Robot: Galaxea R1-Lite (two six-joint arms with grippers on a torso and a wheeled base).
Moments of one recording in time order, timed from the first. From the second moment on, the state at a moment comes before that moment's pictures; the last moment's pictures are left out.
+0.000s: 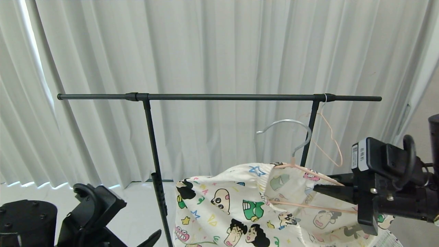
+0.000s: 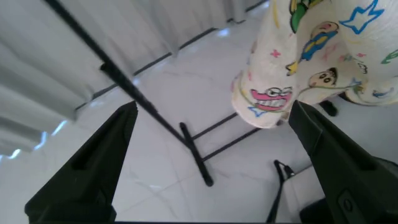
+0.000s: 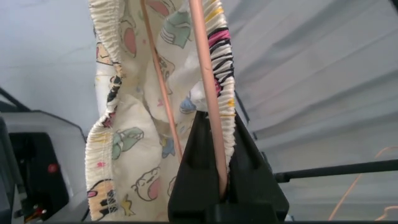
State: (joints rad) left arm -0.50 1.25 -0.18 -0.53 0.06 0.21; right arm 0.71 1.29 -0.73 -0.12 0.24 -0.53
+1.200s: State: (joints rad) left arm -0.39 1.37 -0.18 -0.57 0.08 0.21; right arm 0.73 1.22 -0.73 -0.12 0.24 -0.53
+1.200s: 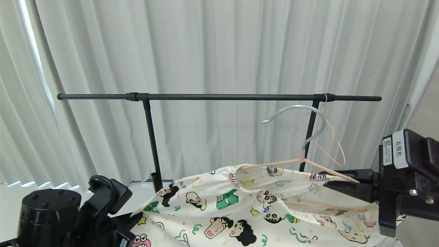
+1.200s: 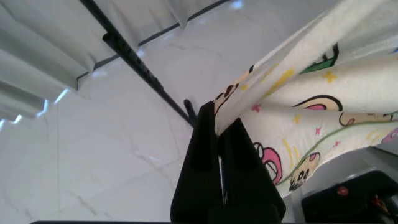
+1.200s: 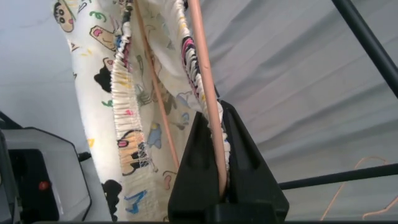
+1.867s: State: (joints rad) left arm -0.24 1.14 -0.18 -0.57 0.14 0.10; right arm 0.53 1.13 -0.57 -0.10 0.18 -0.41
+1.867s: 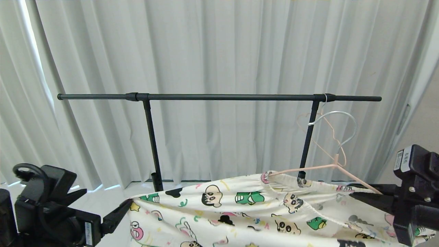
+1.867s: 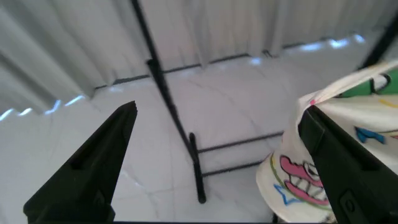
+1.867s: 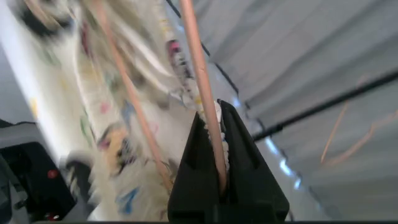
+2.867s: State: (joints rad) left arm -0.10 1.09 -0.16 -0.57 0.22 0.21; right arm 0.49 1.18 -0.60 0.02 -0.15 -0.06
